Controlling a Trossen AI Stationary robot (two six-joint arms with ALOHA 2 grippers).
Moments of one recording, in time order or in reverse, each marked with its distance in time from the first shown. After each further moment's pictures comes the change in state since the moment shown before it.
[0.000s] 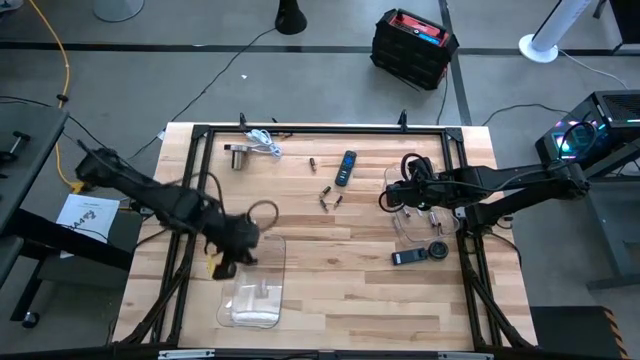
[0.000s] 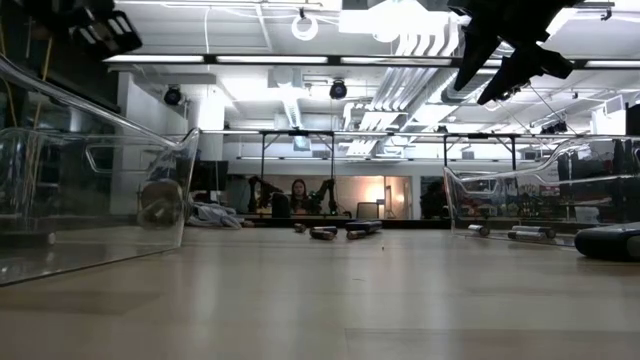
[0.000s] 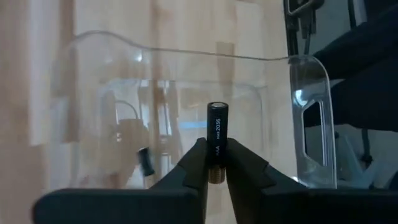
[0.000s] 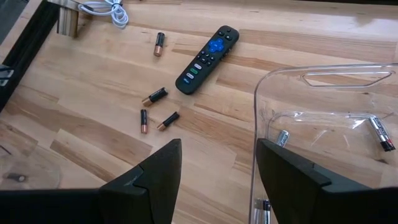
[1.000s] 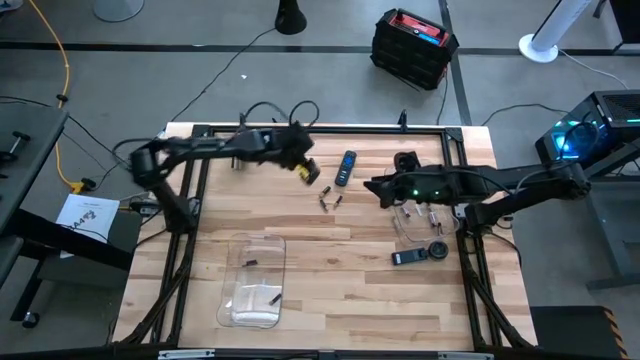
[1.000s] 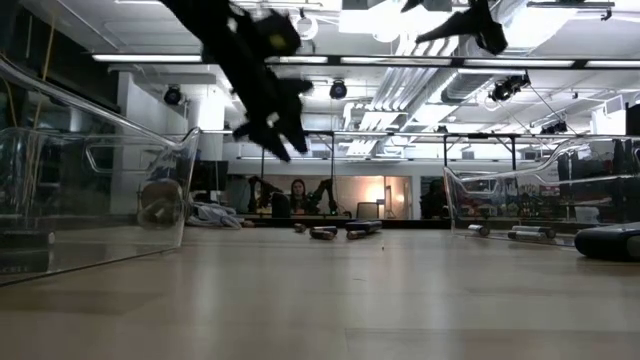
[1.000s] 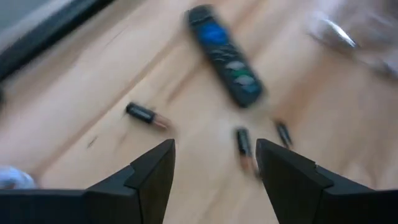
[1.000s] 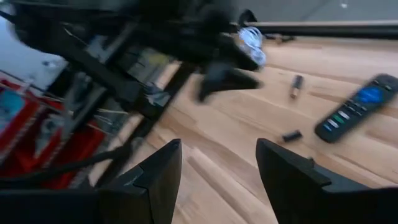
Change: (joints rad) left arm 0.780 0.521 0.244 0.369 -0.187 0.092; right arm 0.000 -0.023 0.001 0.536 -0.110 -0.272
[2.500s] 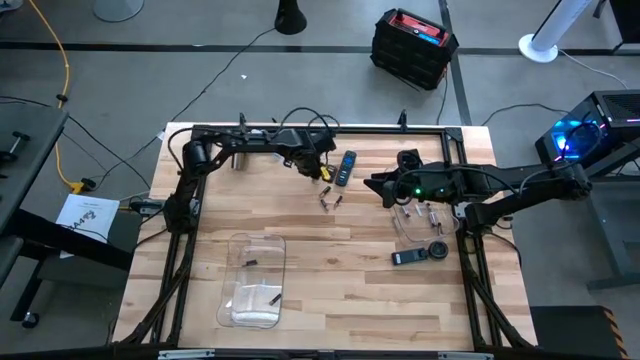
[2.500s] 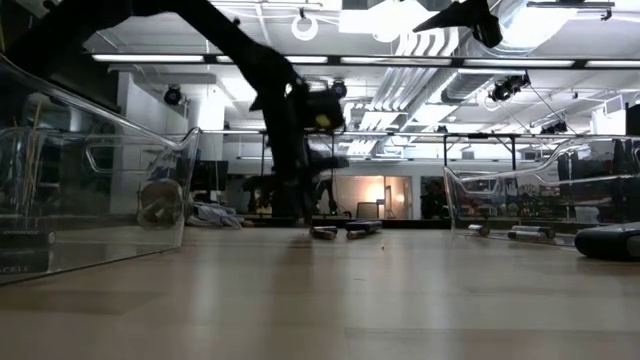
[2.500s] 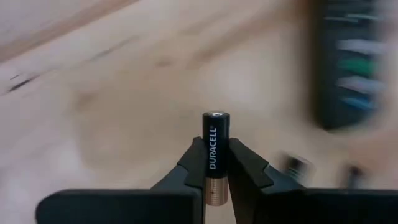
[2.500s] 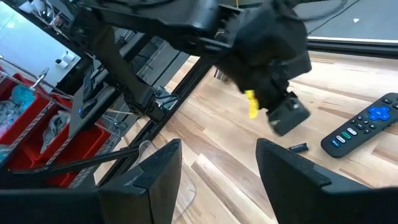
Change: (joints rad) left arm 0.040 0.419 0.315 -0.237 0.055 -0.336; right arm 0.000 -0.018 0.001 0.040 -0.009 -0.075
